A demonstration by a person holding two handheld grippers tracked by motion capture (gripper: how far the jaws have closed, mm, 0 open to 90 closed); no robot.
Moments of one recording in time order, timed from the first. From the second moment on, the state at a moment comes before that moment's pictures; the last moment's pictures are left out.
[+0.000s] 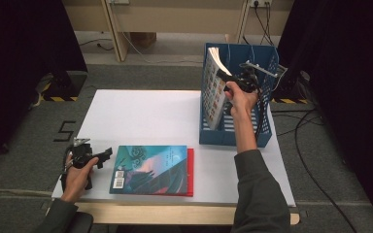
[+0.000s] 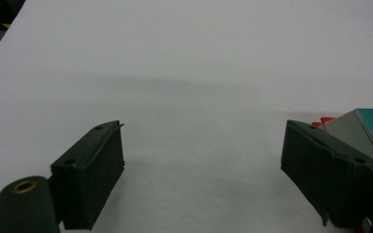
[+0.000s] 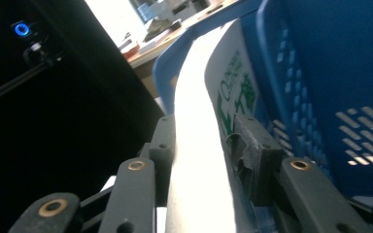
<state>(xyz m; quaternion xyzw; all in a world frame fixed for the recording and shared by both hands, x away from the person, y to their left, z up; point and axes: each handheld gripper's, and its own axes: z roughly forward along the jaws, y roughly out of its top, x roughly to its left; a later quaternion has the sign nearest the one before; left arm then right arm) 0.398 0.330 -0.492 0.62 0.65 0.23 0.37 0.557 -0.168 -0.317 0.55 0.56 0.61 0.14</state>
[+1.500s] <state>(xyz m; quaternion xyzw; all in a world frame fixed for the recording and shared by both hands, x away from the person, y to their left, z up) 0.401 0.332 -0.498 0.63 0.65 0.24 0.36 0.516 -0.140 -0.336 0.51 0.61 0.61 0.08</state>
